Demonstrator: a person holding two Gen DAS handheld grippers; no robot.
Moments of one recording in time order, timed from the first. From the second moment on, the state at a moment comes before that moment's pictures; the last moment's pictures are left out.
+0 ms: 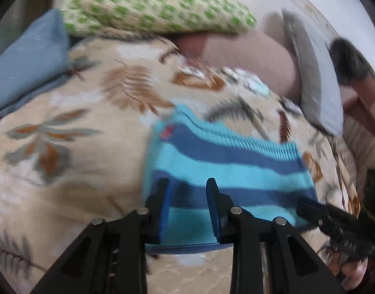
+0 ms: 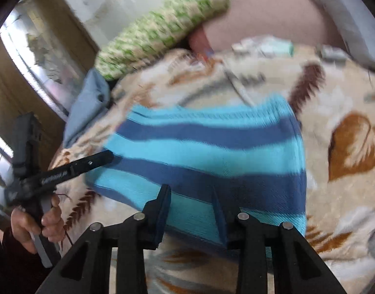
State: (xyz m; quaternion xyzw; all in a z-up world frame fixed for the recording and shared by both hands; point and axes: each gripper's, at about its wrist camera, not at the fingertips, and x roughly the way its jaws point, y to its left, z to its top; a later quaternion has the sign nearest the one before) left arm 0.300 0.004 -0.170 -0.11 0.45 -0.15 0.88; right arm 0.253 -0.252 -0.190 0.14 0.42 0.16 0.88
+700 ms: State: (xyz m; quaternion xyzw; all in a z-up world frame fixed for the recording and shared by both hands) left arm 0.302 0.053 -0.195 -0.22 0.49 -0.11 0.83; right arm 0.222 -0.229 -0.159 0.13 0.39 0.19 0.89
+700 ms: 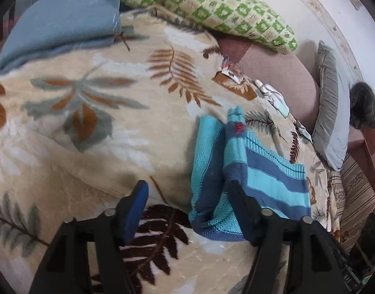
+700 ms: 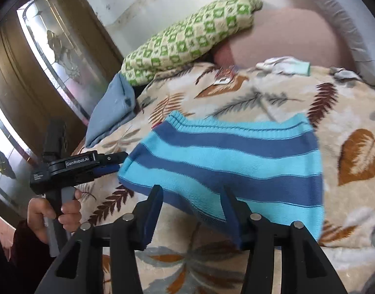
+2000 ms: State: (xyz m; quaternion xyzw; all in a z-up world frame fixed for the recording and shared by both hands) left arm 0.308 -0.005 -0.175 -0.22 0.44 -0.22 0.84; right arm 0.256 -0.255 -0.199 0.19 0.42 0.16 0.87
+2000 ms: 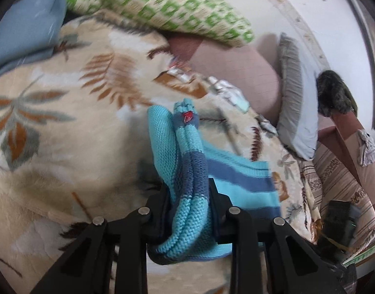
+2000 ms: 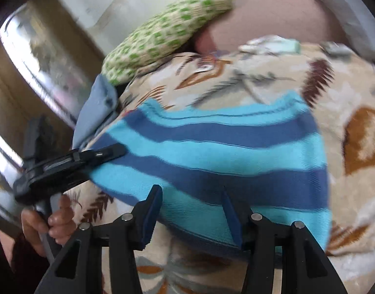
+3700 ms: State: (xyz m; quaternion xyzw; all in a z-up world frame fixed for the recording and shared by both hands) left arm 0.250 -0.181 -0.176 0.03 0.47 -0.22 0.85; right arm 0.258 -0.375 -0.217 0.45 0.40 0.19 0.78
